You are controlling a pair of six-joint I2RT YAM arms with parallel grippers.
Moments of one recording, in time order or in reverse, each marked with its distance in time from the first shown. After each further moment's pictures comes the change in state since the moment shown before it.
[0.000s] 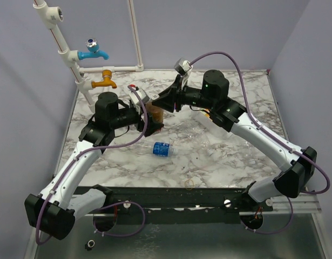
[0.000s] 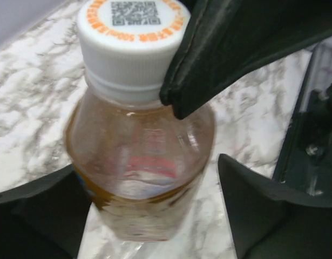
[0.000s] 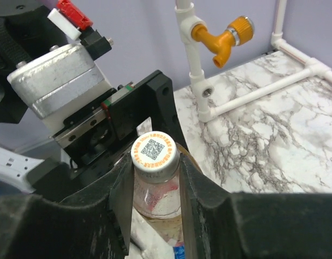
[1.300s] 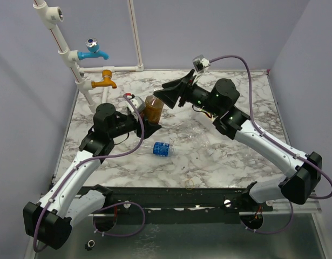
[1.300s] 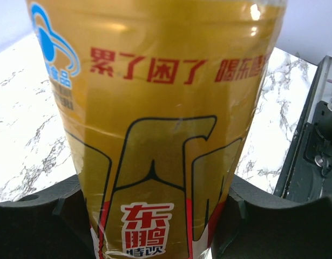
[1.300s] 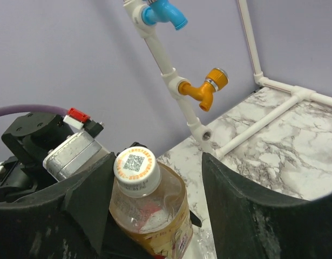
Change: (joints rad) left arm -0.020 -0.103 -0.169 0.163 -0.043 -0.067; right arm 0.000 -0.098 -0.183 0.339 0.215 0.280
